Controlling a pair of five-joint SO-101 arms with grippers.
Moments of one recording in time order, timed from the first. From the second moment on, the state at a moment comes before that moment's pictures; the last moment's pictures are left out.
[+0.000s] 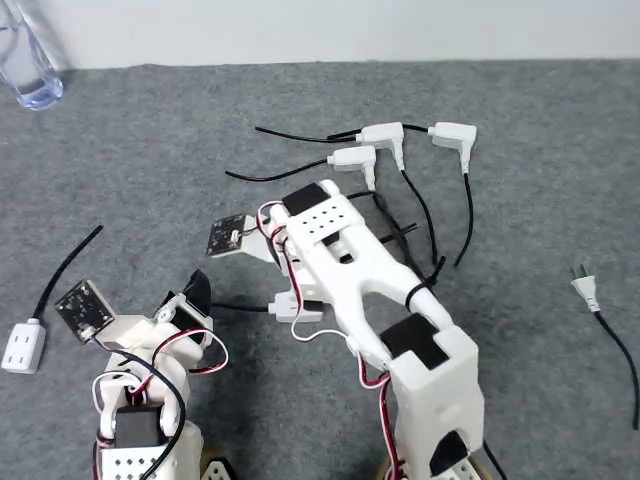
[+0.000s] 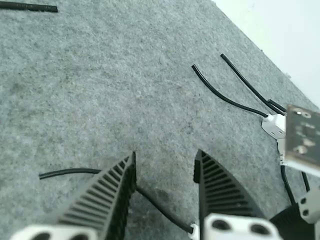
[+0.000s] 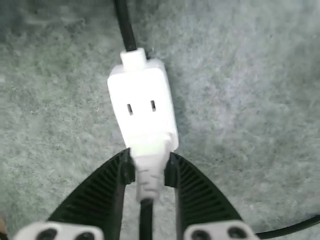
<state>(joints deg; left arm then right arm) -7.2 -102.2 97.1 54.6 43.9 -34.9 27.2 -6.0 84.0 52.6</state>
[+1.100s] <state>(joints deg) -6.9 -101.9 97.1 54.7 43.4 -40.3 32.5 -7.2 83.9 55.2</state>
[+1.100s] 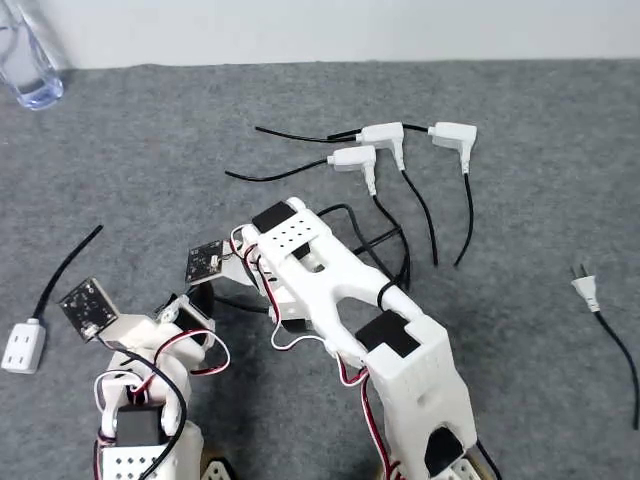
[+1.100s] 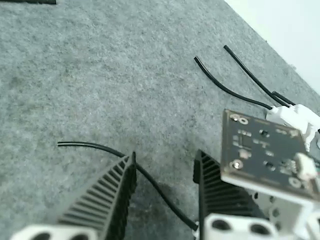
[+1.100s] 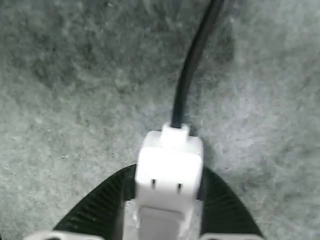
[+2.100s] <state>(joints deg) -7.1 -102.2 97.1 54.6 43.6 -10.7 19.8 -34.9 89.8 63.3</state>
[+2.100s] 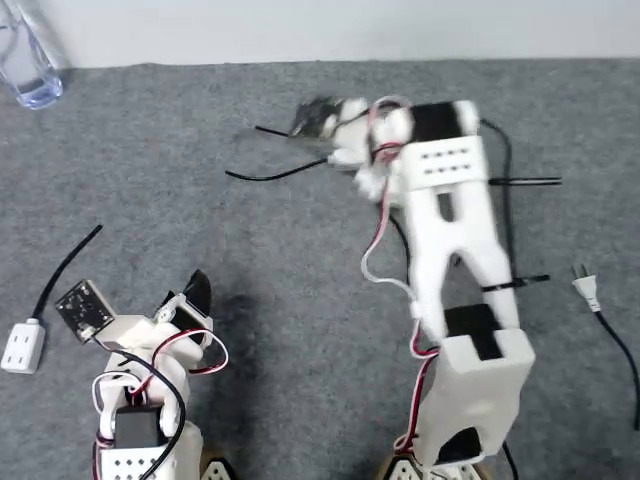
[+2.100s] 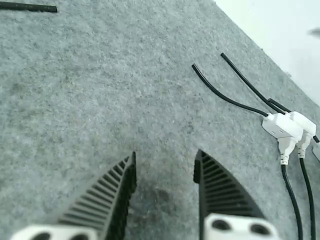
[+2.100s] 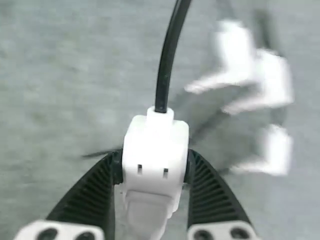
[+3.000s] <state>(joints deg) -5.5 -102.2 97.1 54.6 43.5 -5.6 34.3 -36.0 55.5 54.3</state>
